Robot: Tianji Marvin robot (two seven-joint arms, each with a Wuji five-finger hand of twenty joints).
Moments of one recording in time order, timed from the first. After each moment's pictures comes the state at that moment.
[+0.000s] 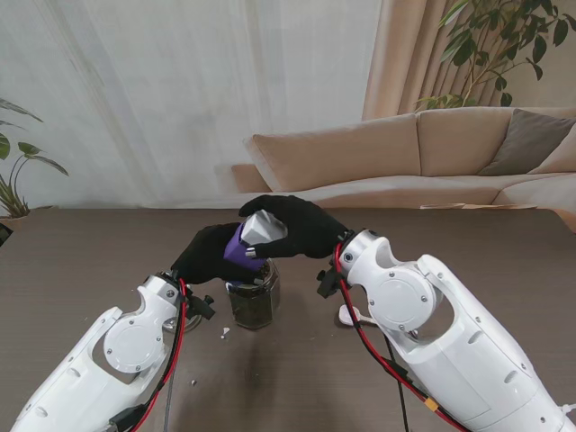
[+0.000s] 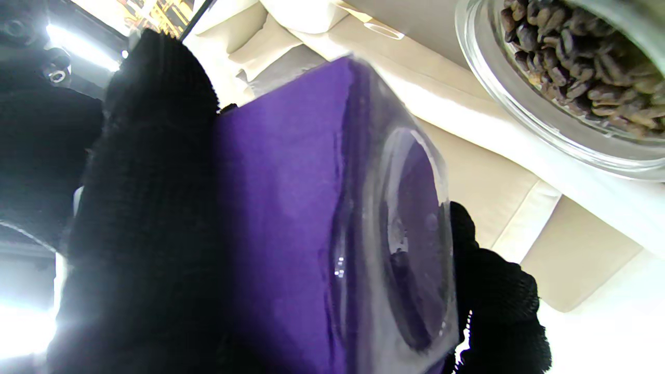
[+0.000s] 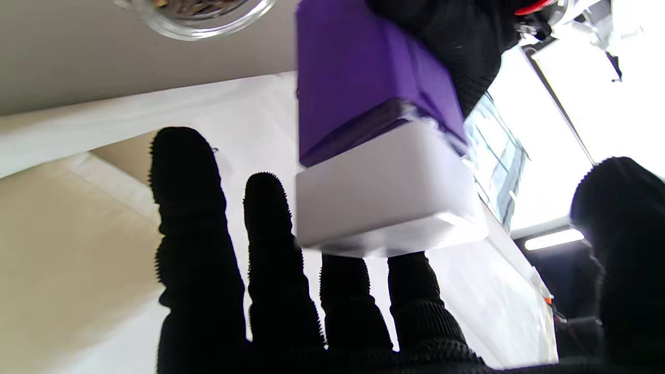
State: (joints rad) left arm 1.49 -1.15 -1.22 -1.59 0.31 -0.37 0.08; right arm -1.24 -1.11 0.99 -1.79 -0.40 -0.04 0.20; left_hand 0.91 -0.85 0.13 -0.08 0.76 0.44 0.76 0.94 1.08 0.43 0.50 1.18 0.80 0.54 0.98 1.03 0.36 0.55 1.37 1.11; right_hand 0.23 -0.52 0.69 -0.15 0.38 0.02 0.58 0.28 0.51 0.12 0.56 0.38 0.72 0.25 0.27 0.38 0.84 0.34 0.85 0.56
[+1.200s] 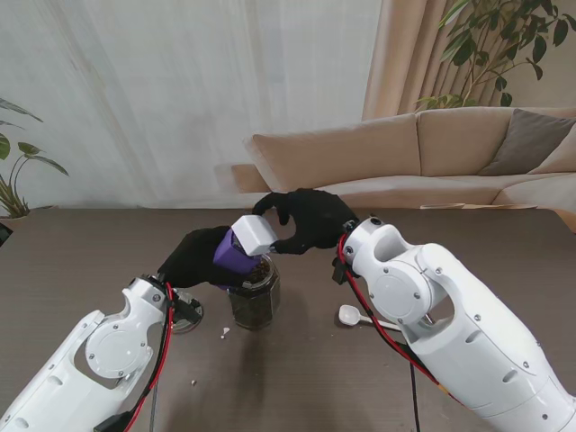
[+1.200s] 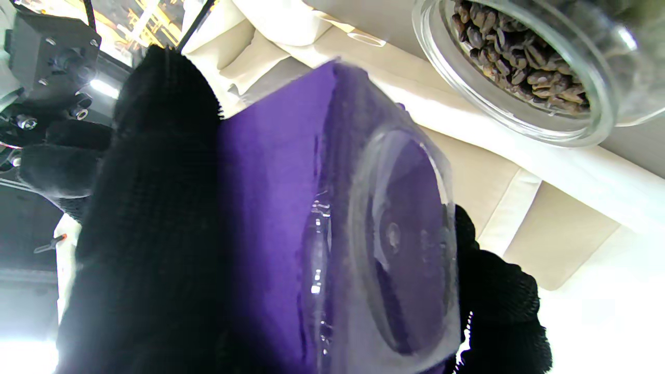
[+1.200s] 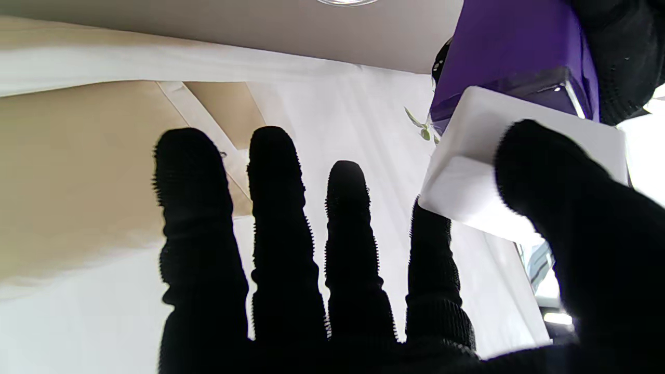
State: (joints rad) left arm 1.54 -1.12 -1.29 -1.64 0.36 -0.39 0.03; right arm -1.19 -1.08 0.97 -1.82 -0.68 0.02 0.22; left_hand 0.91 -0.80 0.13 -0.10 0.73 0.47 0.77 0.94 1.08 0.44 0.50 1.20 0.80 0.54 1.00 1.05 0.36 0.56 1.38 1.11; right_hand 0.40 -0.75 1.05 -0.19 0.45 -0.22 0.53 0.36 0.79 0.04 0.68 0.56 0.94 0.18 0.54 0.50 0.85 0.31 1.01 0.57
